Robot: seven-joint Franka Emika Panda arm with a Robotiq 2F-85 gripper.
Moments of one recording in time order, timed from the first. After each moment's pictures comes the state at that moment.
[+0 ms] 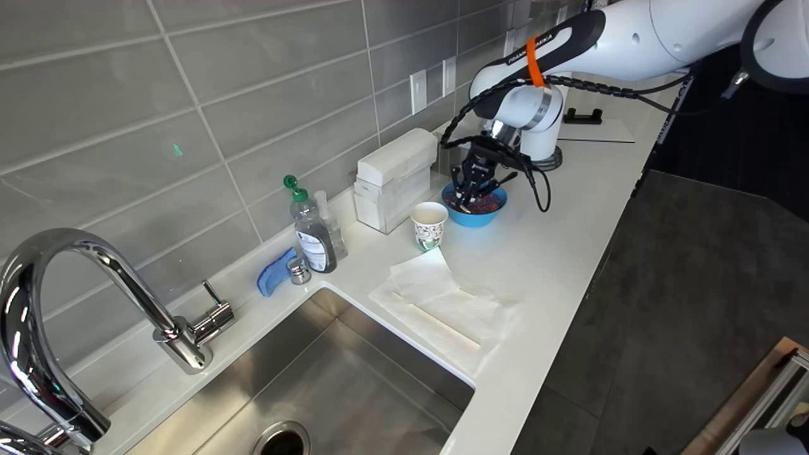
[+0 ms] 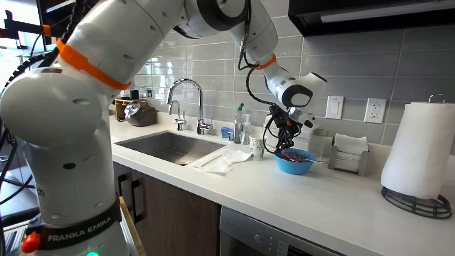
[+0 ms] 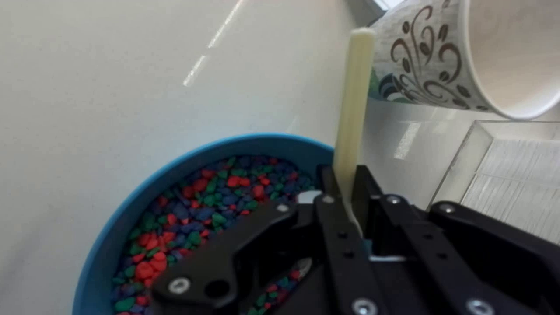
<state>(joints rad) -0.08 0.63 0.05 -1.62 0.50 2.20 0.22</state>
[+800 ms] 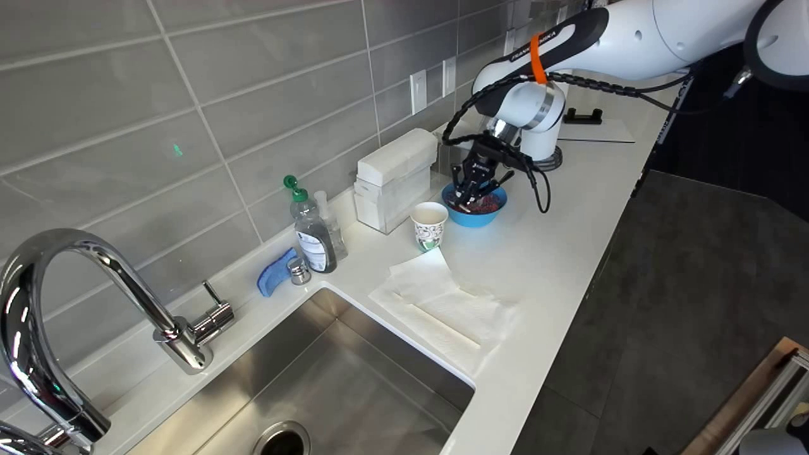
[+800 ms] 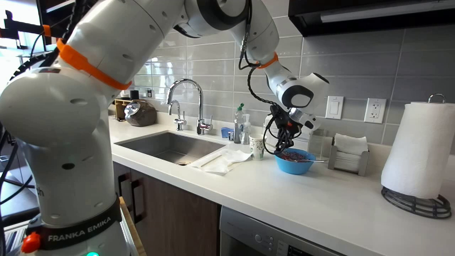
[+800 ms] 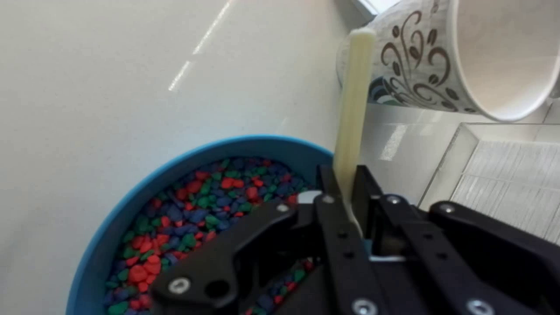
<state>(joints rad) -0.10 0.63 0.07 -1.63 0.53 2.20 0.18</state>
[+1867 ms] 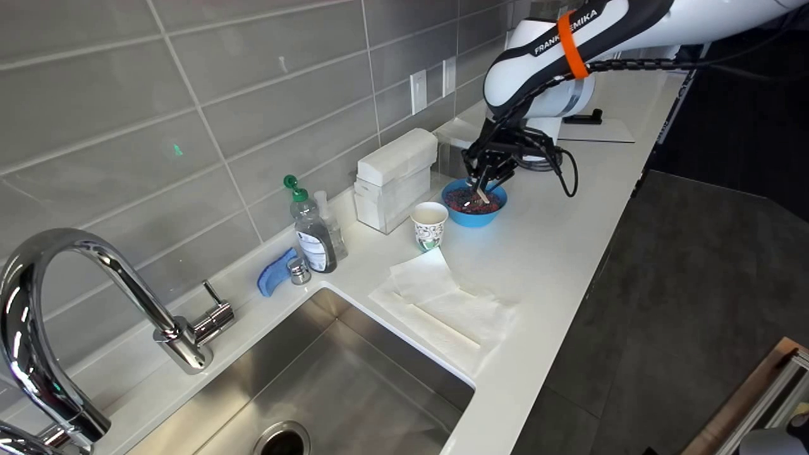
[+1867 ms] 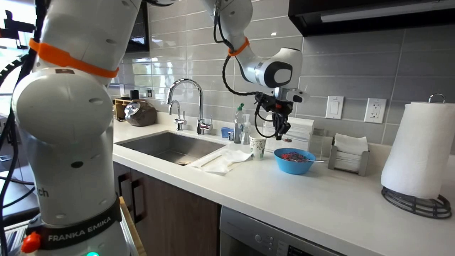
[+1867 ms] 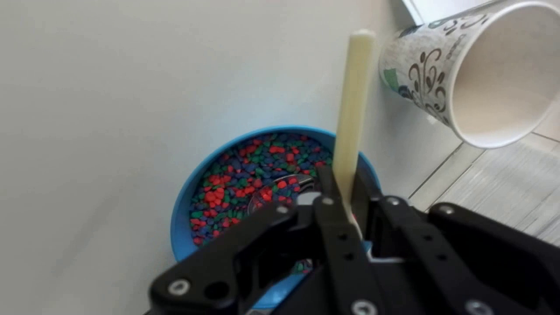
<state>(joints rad) 0.05 0.32 -0.02 -1.94 0.24 2.42 0.34</state>
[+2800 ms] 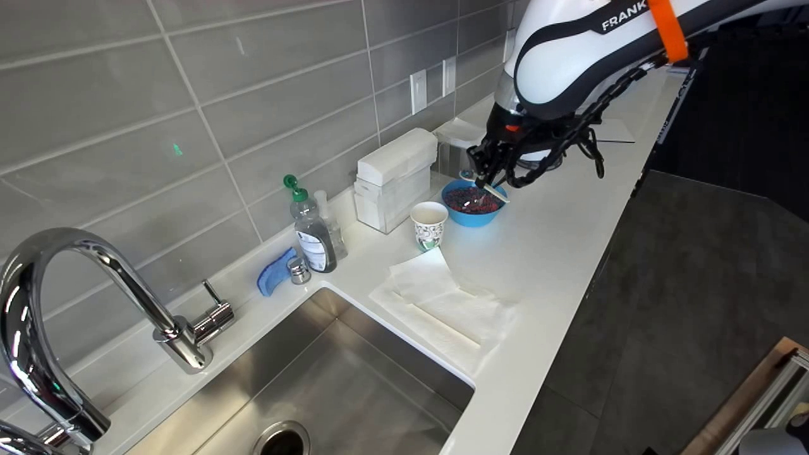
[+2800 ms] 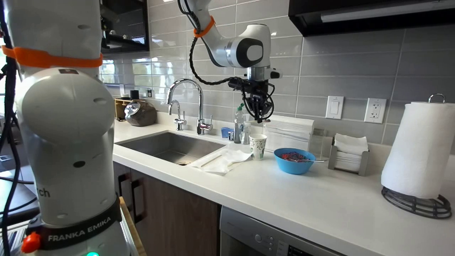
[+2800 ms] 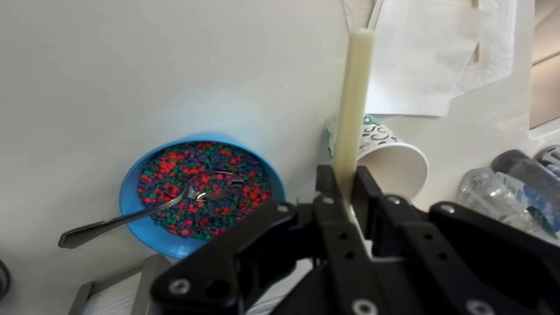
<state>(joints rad) 0.08 0.01 0.06 -2.21 0.12 2.48 0.10</state>
